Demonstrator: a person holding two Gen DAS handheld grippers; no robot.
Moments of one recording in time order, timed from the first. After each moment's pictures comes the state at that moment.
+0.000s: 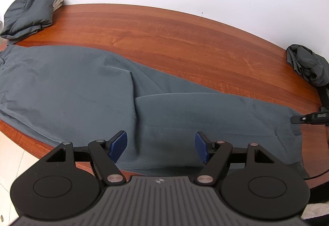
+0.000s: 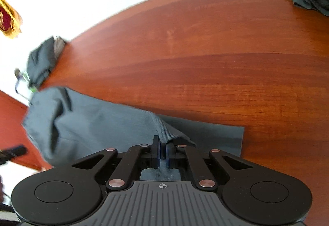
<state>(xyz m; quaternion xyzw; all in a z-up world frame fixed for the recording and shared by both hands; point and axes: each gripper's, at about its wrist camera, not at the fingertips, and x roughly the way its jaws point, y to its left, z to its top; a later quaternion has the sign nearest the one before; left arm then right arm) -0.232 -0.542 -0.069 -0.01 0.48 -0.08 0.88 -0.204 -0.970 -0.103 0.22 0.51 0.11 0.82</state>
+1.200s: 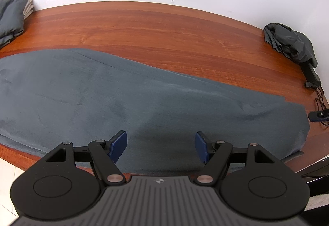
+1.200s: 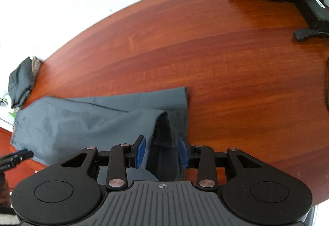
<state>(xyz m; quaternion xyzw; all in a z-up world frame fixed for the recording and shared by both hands) -0.240 -0.558 -0.081 0.02 0.48 -0.16 0.86 -0.292 -1.001 -0.071 0.24 0.50 0.00 0.83</state>
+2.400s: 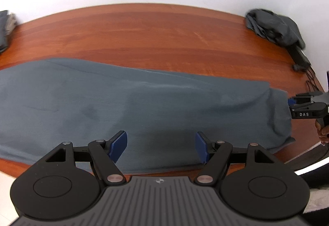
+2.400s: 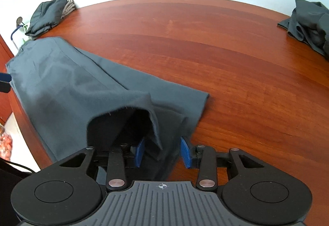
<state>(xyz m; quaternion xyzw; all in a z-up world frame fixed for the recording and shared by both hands) -0.253 -0.608 -0.088 0.07 0.48 -0.22 0.85 -0.277 -0.971 -0.136 0.02 0.47 0.13 0.87</state>
